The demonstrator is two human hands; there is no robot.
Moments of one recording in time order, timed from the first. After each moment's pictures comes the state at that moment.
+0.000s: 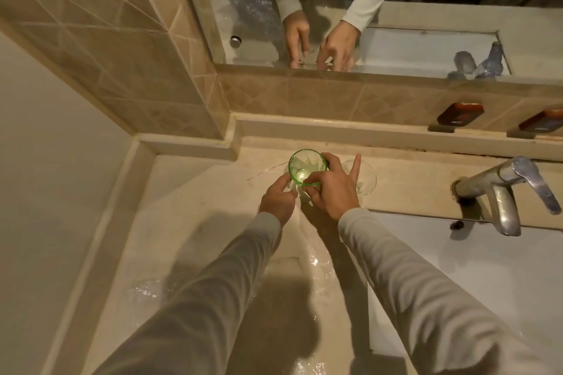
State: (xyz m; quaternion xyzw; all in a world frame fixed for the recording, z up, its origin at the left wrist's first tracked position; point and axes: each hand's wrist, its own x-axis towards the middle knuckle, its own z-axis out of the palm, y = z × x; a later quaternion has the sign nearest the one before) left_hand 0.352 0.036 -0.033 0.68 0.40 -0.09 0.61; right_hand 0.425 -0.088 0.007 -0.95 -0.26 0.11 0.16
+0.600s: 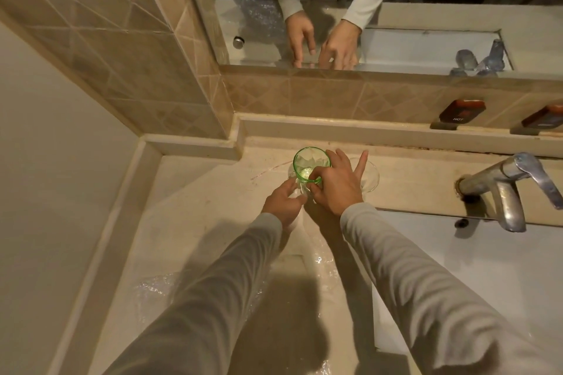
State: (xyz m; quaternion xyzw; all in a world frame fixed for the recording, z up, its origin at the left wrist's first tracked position) left_hand 0.341 0.031 -0.006 0.72 0.34 -0.15 0.59; right_hand 0.425 -0.087 0.009 -0.95 -0.28 0.10 0.08
